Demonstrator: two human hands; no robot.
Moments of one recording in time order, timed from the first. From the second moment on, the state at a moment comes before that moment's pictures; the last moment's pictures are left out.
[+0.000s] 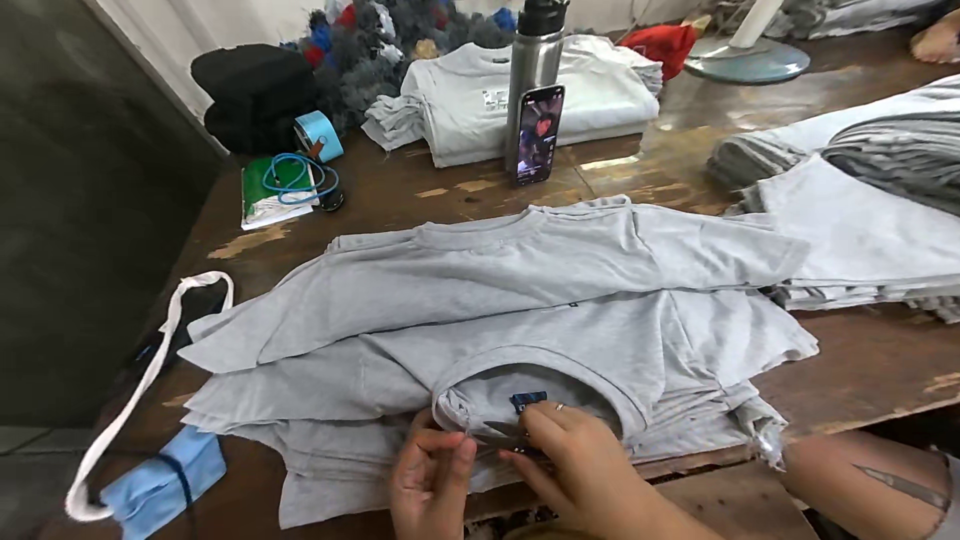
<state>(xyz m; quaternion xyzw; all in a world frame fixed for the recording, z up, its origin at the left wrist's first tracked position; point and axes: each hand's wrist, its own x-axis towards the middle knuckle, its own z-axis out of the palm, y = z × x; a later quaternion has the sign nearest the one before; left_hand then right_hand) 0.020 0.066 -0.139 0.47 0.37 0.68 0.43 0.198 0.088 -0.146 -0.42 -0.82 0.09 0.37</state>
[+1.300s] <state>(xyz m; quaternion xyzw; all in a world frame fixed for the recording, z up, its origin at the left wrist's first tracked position) 0.000 0.075 -0.122 0.78 0.55 0.31 -0.01 0.164 0.104 -0.149 -0.23 -0.50 0.61 0.57</state>
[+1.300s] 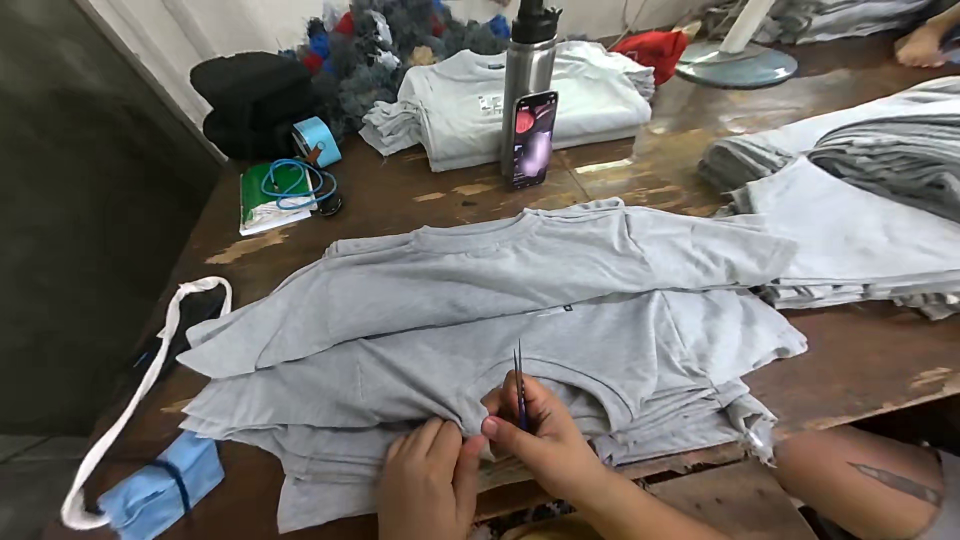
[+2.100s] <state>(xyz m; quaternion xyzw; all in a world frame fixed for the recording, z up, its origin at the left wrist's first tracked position) -0.005 0.065 -0.116 0.66 0.49 0.53 0.23 0.168 0.103 -0.147 -0.21 -0.46 0.64 0.57</state>
